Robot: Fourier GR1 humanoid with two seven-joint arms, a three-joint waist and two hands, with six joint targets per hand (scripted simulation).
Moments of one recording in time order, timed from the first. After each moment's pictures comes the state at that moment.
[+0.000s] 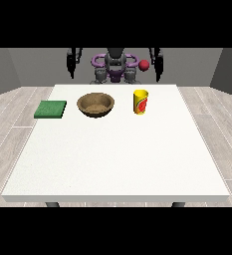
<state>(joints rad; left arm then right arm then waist) 0.01 0.08 -0.03 -1.55 -0.02 -0.03 -0.01 0.01 -0.07 0.00 -1.59 0.01 0.05 -0.02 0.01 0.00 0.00</state>
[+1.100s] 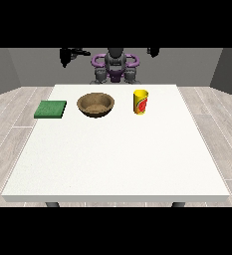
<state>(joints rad) 0.02 0.05 -0.13 -1.81 0.08 0.04 -0.06 -0.04 -0.08 -0.12 -1.63 -0.10 0.05 -0.08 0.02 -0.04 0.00</state>
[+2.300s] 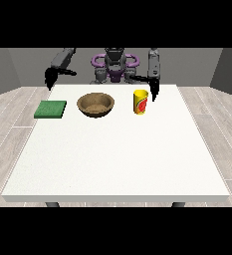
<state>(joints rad) -0.36 0.08 0.10 -1.15 -0.02 0.10 -0.51 -0.27 -0.22 -0.24 -1.30 -0.17 0.21 -0.33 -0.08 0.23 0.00</state>
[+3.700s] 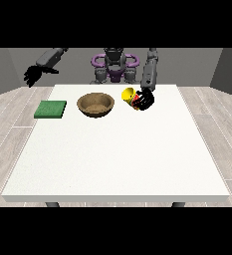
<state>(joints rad) -0.57 0.11 0.10 -0.74 -0.29 0.55 -0.65 -0.34 -0.39 -0.35 -1.06 -0.24 0.37 -0.43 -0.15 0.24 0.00</state>
